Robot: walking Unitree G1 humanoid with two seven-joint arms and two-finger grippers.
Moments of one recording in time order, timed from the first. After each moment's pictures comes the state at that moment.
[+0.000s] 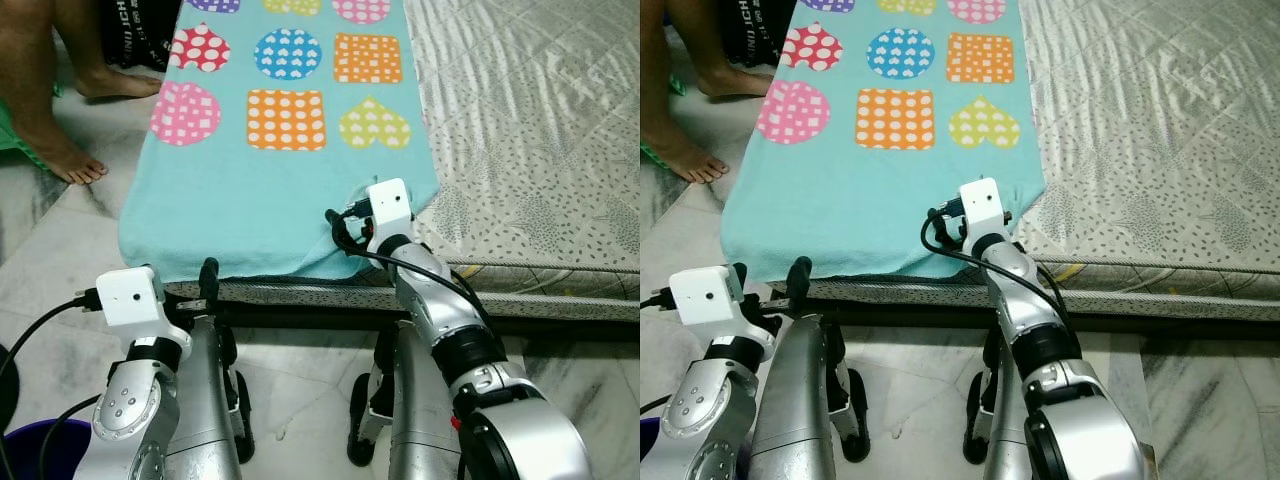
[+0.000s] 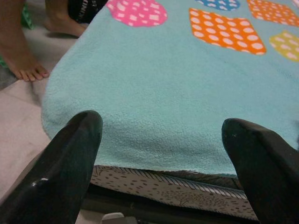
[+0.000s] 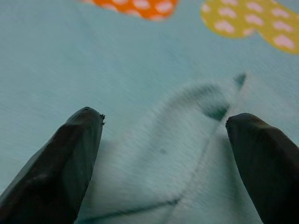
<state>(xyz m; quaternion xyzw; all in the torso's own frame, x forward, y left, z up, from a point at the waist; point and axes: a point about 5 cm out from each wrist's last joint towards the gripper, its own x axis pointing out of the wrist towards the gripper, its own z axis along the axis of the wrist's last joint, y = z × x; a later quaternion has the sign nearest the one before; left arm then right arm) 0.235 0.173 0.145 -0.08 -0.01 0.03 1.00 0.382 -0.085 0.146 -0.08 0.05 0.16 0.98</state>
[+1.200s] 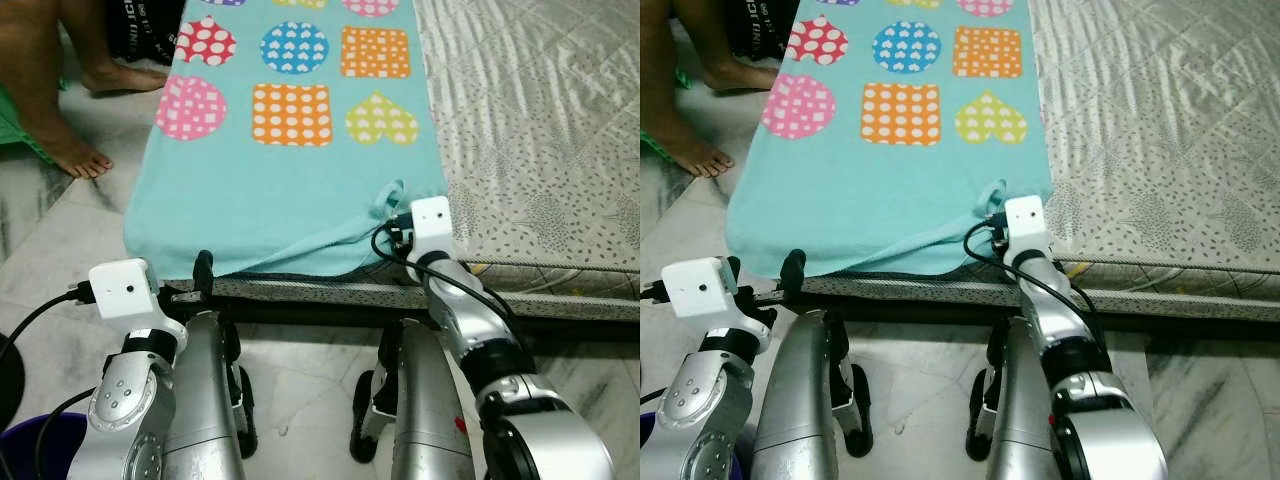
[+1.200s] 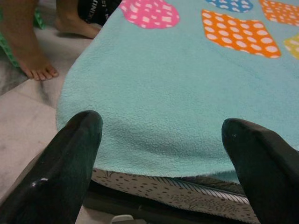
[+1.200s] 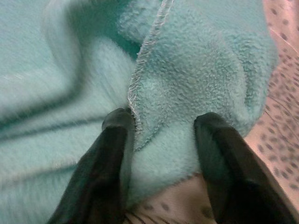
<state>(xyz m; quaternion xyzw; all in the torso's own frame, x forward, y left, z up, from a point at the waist) 0.239 0.178 0.150 -0.08 -0.02 0.04 1.00 0.372 -0.144 0.119 -0.07 0.08 0.06 0.99</state>
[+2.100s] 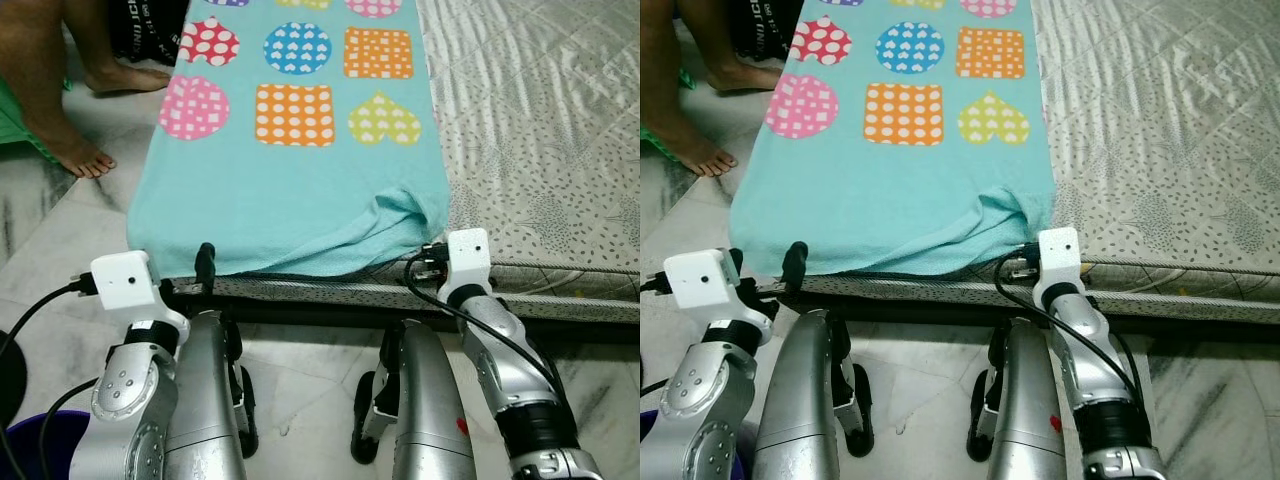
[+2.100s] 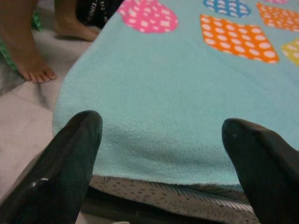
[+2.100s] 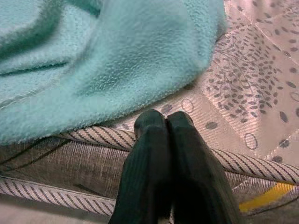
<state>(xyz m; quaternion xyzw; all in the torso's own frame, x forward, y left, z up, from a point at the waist) 0.246 0.177 0.151 -0.08 -0.02 0.04 1.00 0.331 -0.174 0.110 -0.06 0.07 0.05 0.99</state>
